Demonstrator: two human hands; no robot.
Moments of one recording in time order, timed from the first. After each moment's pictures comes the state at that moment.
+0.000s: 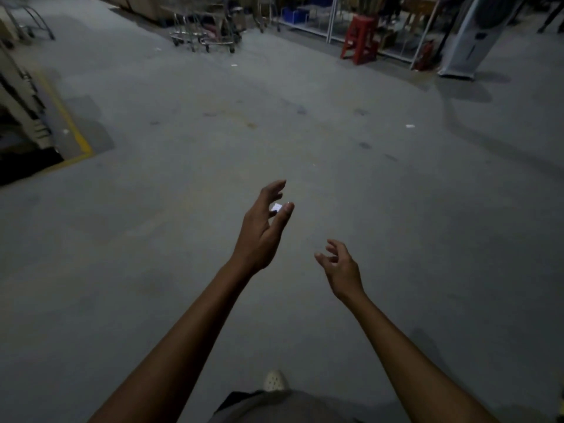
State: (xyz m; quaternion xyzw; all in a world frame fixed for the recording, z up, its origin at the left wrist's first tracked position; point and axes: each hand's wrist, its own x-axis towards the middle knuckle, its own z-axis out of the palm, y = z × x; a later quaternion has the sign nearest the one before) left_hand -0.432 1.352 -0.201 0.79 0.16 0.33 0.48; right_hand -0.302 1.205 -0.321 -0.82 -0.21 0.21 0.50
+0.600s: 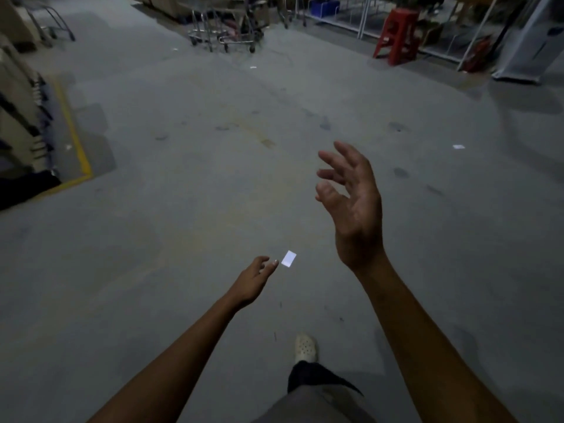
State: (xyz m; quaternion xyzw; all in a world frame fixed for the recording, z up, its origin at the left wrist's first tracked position) left_hand -0.114 1.704 -0.361 0.76 0.39 0.02 0.52; right_hand 0.017 1.560 -0.149 -0.62 -0.40 0.08 0.67
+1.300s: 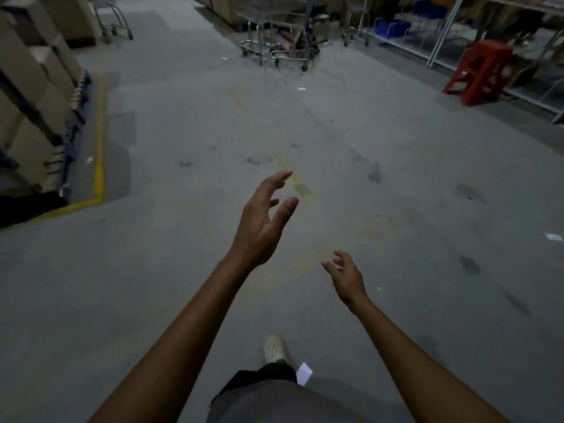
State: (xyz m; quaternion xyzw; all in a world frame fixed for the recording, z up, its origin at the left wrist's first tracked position) left_hand 0.235 2.179 -0.207 0.78 0.25 0.40 0.42; right_hand 0.415 2.064 -0.380 -0.79 -0.29 0.32 0.44
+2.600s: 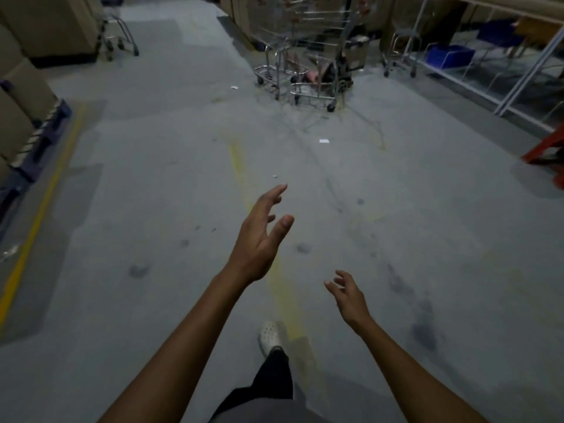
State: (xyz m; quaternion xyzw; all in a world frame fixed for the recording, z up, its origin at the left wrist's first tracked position) left_hand 0.857 3.122 -0.221 0.77 0.29 0.39 0.41; right_hand 1.061 3.010 -0.417 -0.76 -0.33 0.38 0.40
